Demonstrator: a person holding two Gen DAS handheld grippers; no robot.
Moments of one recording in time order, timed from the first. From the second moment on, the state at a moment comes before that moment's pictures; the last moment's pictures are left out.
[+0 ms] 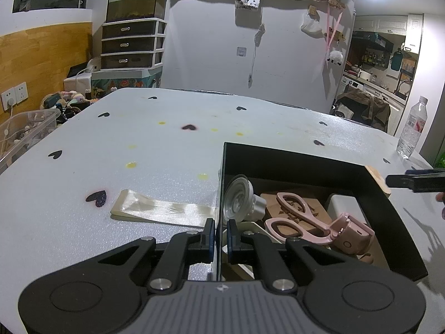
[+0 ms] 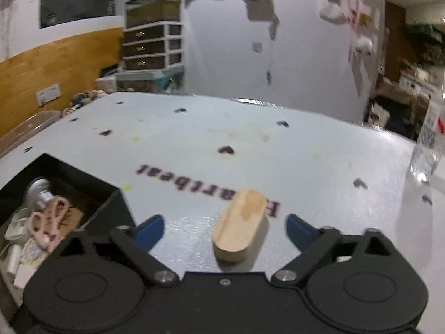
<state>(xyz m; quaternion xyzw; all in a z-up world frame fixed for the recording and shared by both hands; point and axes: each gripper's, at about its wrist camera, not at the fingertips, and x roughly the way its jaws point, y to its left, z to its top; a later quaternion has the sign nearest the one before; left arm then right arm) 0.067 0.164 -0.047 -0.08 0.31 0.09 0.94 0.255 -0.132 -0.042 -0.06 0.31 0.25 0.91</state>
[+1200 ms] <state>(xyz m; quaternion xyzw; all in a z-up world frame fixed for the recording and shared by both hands) 0.072 0.167 -0.047 -0.09 0.32 0.09 0.94 0.226 -0.108 0.005 -0.09 0.28 0.39 0.87</state>
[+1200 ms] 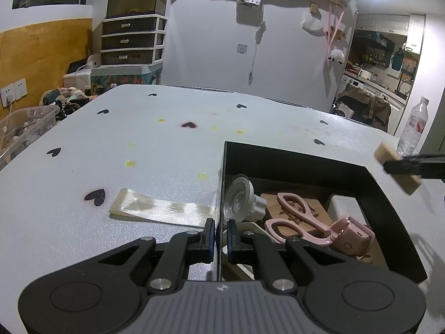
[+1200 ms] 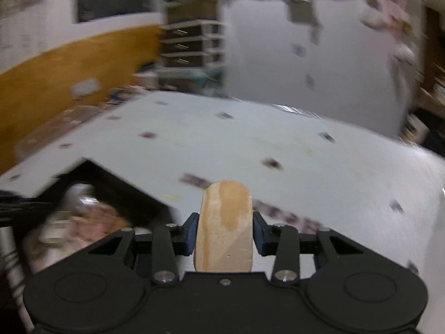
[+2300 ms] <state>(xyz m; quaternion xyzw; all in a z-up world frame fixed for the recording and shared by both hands) 0.069 0.169 -0.049 -0.09 0.30 0.08 0.95 0.171 -0.055 0.004 -0.15 0.38 0.57 0.71</state>
